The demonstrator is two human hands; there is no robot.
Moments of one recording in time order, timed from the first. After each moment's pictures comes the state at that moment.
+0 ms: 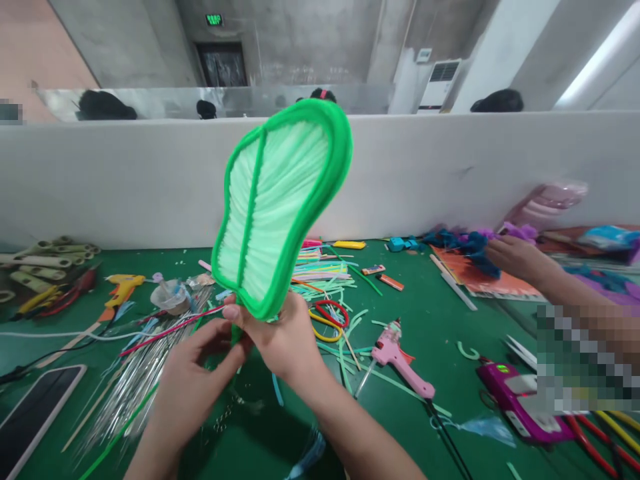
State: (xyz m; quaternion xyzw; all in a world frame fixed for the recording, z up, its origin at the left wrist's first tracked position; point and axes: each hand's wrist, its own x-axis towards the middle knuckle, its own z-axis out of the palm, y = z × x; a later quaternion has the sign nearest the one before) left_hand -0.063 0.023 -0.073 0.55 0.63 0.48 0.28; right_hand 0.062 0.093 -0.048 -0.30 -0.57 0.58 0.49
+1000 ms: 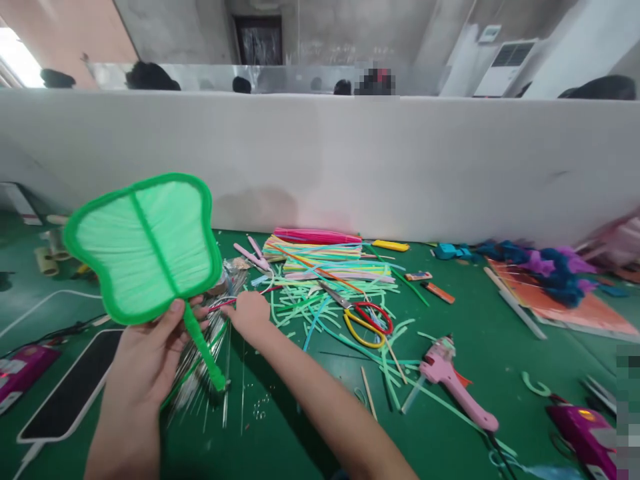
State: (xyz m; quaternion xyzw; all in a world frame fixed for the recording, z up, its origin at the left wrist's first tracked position) left_hand -0.183 0.011 -0.095 0.15 0.52 0.77 0.33; right_hand -0.119 0.128 -0.152 -0.46 -0.81 0.36 0.04
